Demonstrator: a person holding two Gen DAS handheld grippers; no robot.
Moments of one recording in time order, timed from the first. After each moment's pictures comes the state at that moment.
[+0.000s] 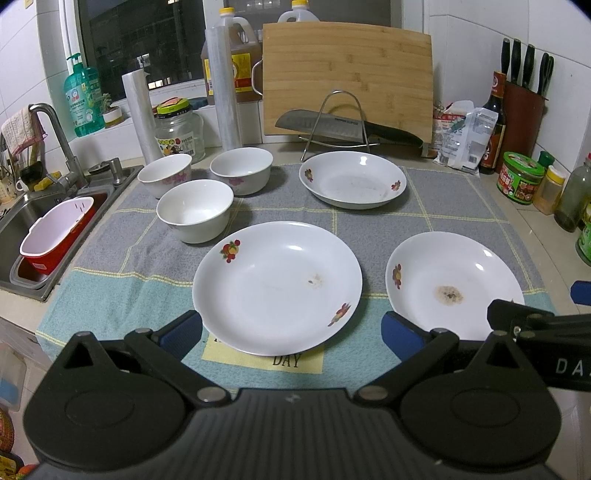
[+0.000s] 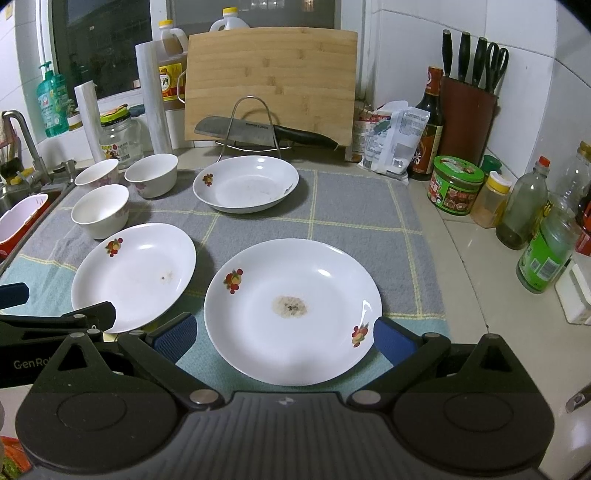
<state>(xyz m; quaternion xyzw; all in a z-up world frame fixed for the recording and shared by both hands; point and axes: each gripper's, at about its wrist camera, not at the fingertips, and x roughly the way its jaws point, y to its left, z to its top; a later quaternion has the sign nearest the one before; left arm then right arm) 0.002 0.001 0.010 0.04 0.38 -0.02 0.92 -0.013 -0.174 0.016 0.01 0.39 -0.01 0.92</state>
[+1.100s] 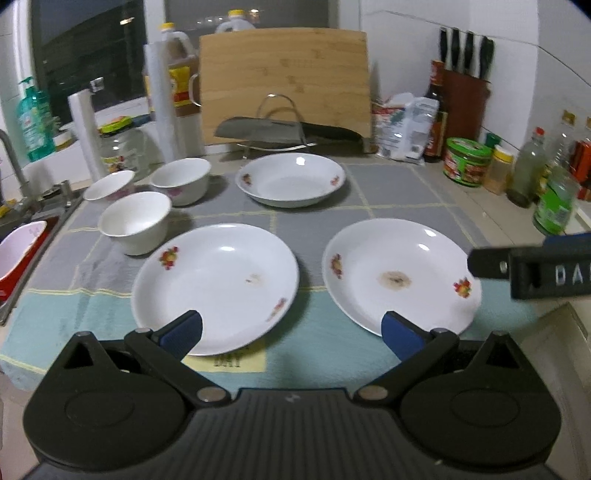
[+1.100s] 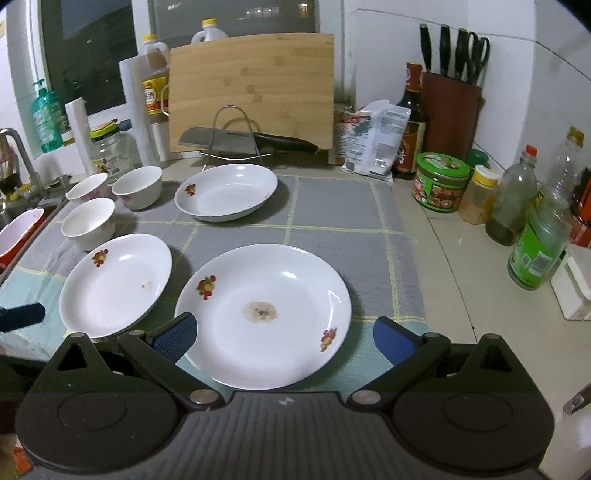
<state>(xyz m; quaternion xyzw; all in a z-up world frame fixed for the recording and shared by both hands) -0.013 -0.031 -0.010 0.06 0.36 -0.11 0.93 -0.019 -0.216 0.010 0.04 0.38 -0.02 0.93</state>
